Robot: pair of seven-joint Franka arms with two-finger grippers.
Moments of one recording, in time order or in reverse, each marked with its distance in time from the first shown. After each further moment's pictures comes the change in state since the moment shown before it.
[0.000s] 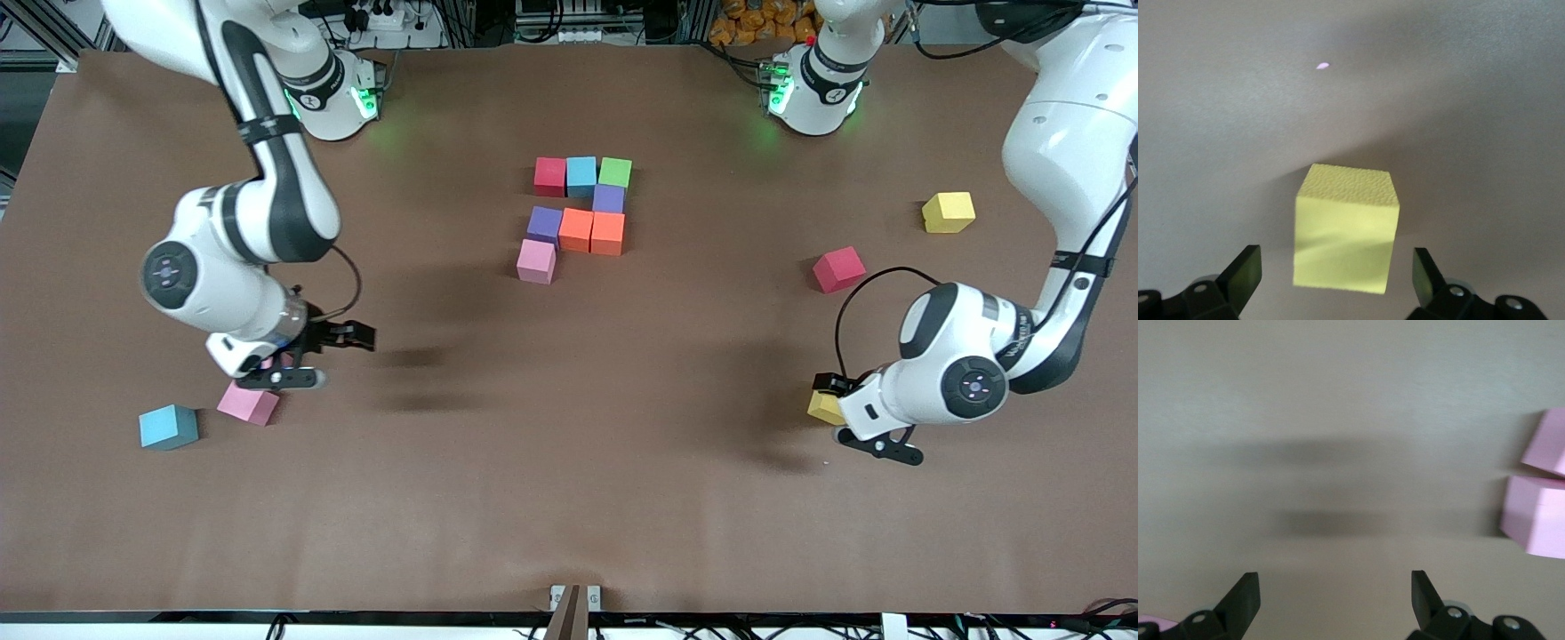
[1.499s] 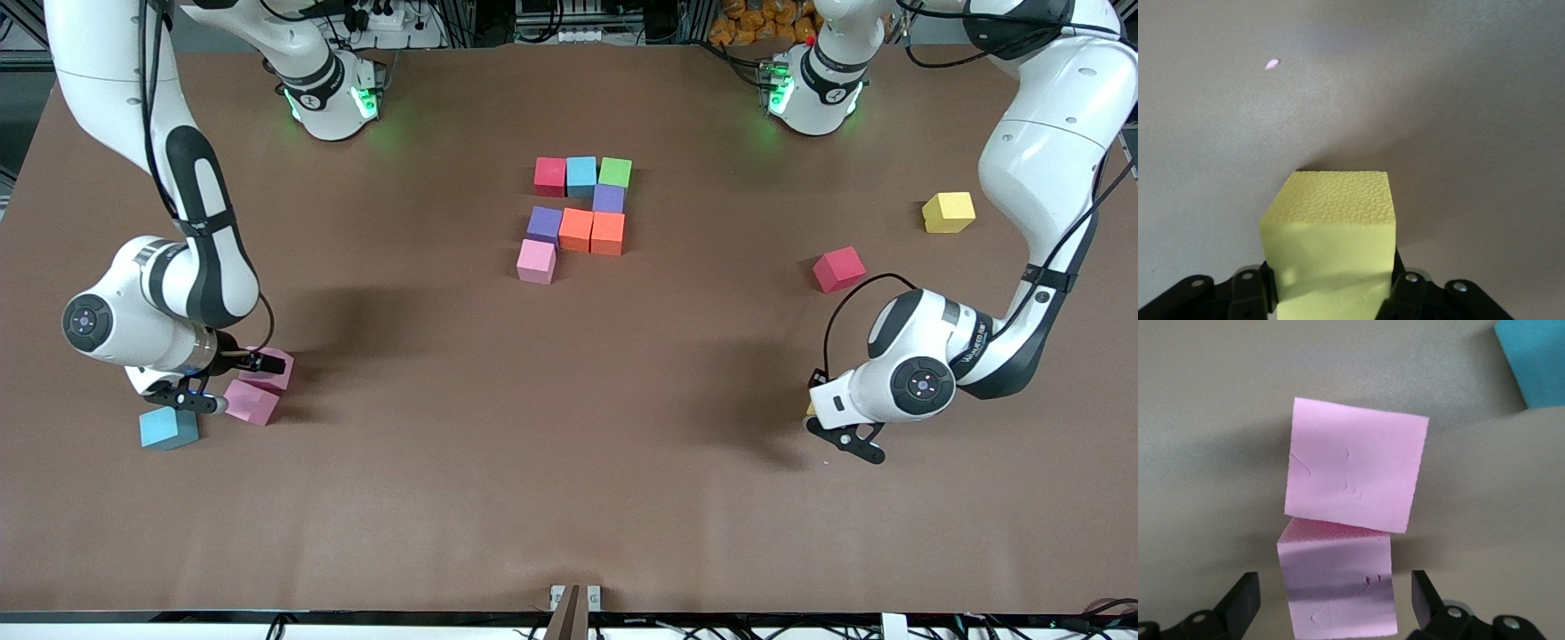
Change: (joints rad) left arm -0.028 0.035 0.013 -0.028 0.107 0.029 0.111; right arm -0.221 0.188 -0.029 -0.057 0.040 0.186 -0.123
